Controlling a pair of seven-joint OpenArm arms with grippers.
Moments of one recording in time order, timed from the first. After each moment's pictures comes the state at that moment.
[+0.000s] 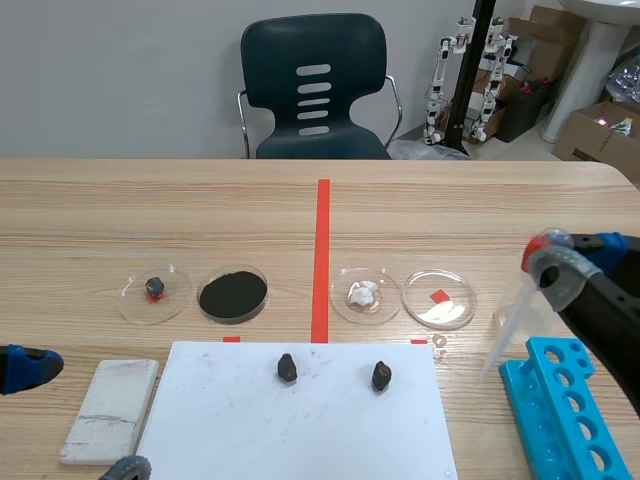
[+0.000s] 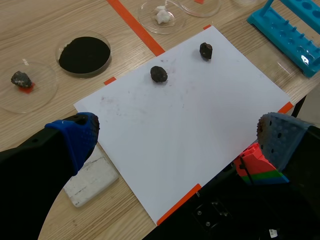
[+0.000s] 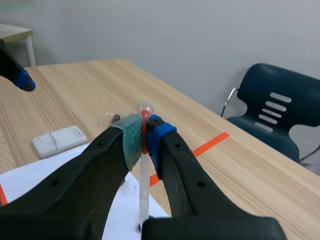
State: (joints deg) left arm 64.2 -29.7 -13.6 125.2 -18.5 -30.5 -2.0; right arm -54.2 24.9 18.4 118.1 -2.7 40.8 45.7
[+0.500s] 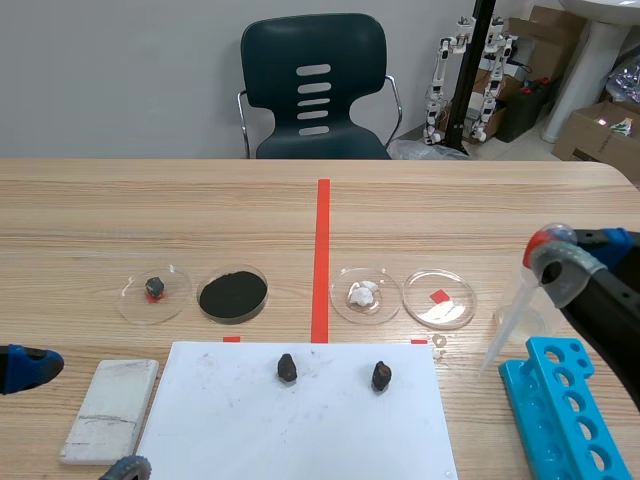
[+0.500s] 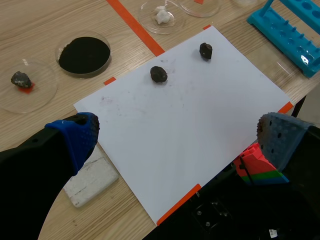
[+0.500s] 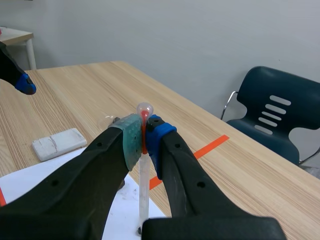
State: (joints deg) left arm 64.2 -29.7 -13.6 125.2 -18.5 -30.5 -2.0; right arm -54.2 24.9 18.4 118.1 -2.7 40.8 45.9
